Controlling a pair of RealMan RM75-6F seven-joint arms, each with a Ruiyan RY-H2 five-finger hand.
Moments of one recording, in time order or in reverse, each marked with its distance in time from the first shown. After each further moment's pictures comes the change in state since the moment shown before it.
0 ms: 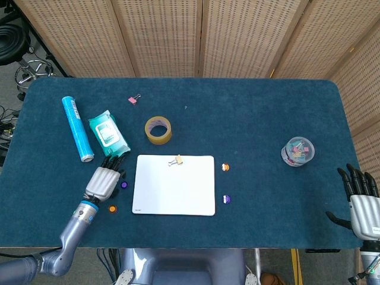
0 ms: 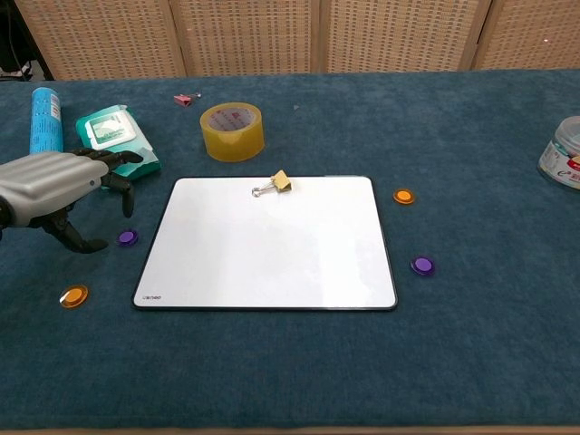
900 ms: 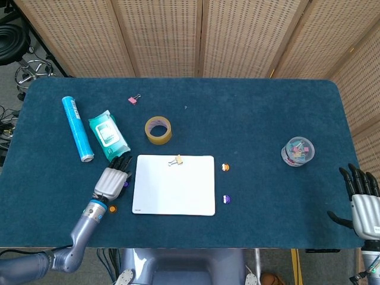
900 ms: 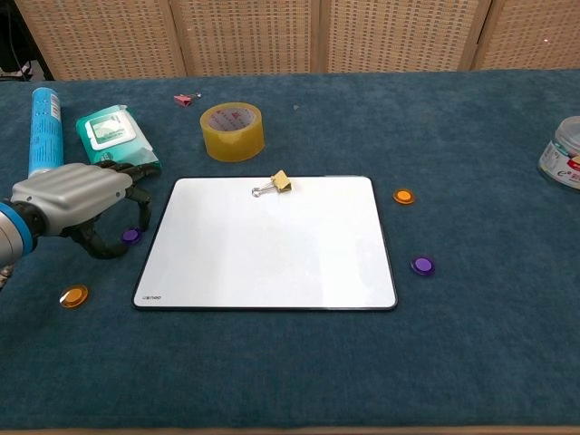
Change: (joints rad) left arm -0.049 -0.070 0.008 0.045 -0.086 -0.011 0.053; right arm 0.002 0.006 0.002 0.002 0.013 -0.007 0.017
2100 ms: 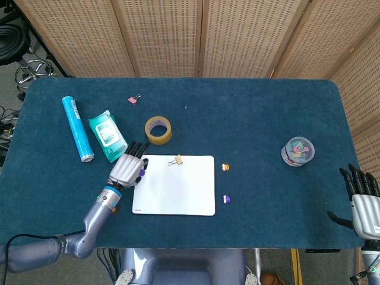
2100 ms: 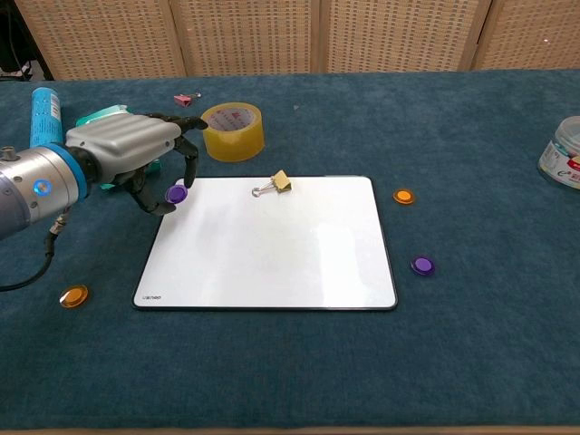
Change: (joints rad) left arm -0.148 -0.019 -0.091 -0.014 -0.032 -0.038 0.022; right arm 0.003 0.002 0.000 0.002 0.013 -0.012 0.005
